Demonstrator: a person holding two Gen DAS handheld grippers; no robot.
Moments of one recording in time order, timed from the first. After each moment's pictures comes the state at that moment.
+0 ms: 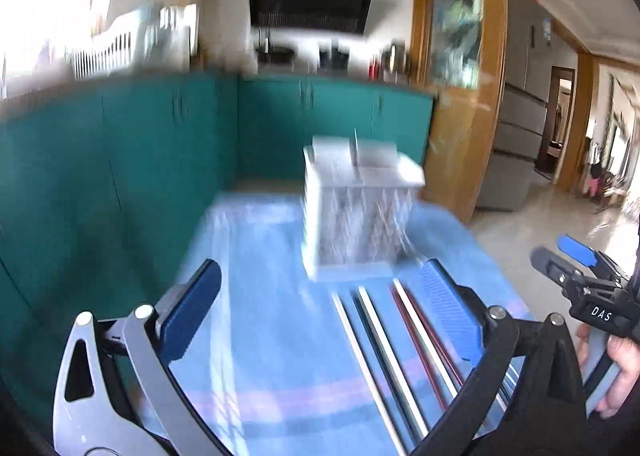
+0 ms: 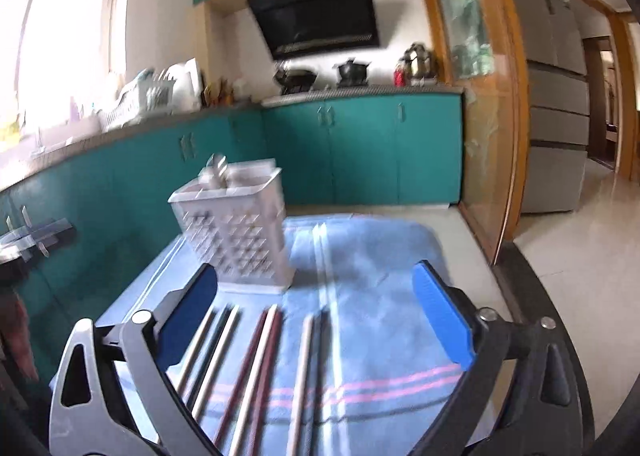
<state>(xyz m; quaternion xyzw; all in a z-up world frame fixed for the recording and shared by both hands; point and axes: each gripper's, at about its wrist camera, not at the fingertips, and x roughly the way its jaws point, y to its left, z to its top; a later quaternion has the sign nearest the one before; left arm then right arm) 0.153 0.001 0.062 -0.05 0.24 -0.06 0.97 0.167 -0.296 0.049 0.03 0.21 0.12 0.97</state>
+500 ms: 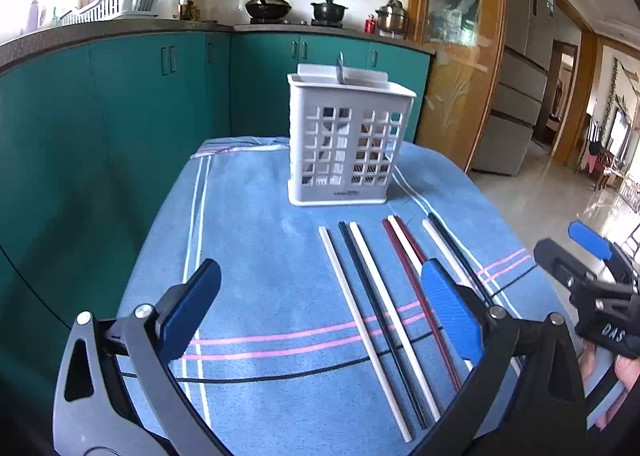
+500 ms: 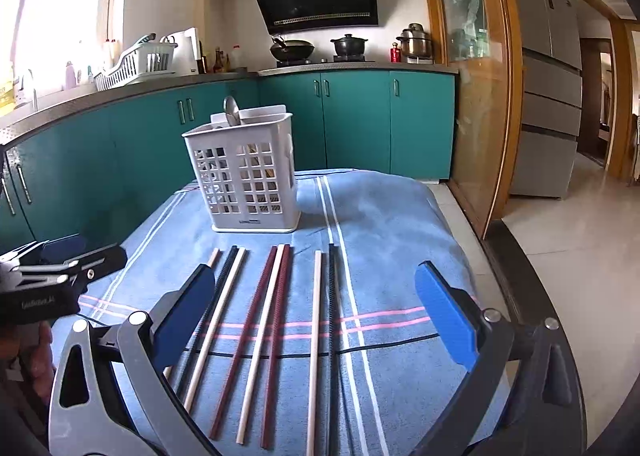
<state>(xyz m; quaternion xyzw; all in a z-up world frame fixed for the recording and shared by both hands) 0.149 -0.015 0.018 -0.03 0.30 -0.06 0.95 0.141 -0.283 0.014 0.02 0.24 0.09 0.97</state>
